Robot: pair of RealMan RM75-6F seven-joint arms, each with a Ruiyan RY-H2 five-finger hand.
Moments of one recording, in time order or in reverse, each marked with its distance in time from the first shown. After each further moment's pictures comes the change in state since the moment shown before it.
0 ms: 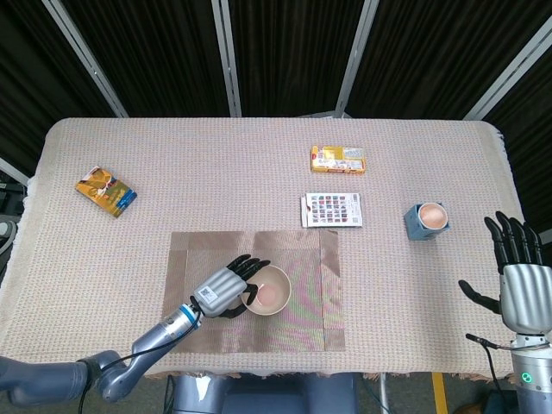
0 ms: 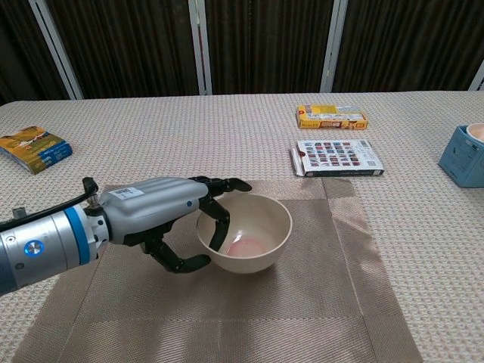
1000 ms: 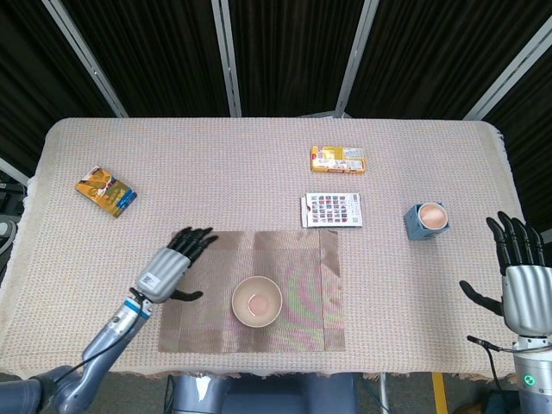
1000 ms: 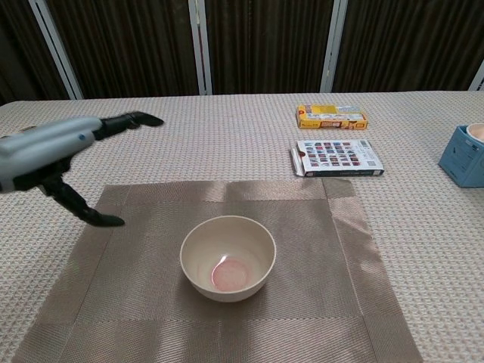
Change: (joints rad) left arm 0.160 0.216 0.010 -0.126 -0.020 0.293 -0.027; right arm -0.006 0.012 0.000 -0.011 -0.006 0.009 0.009
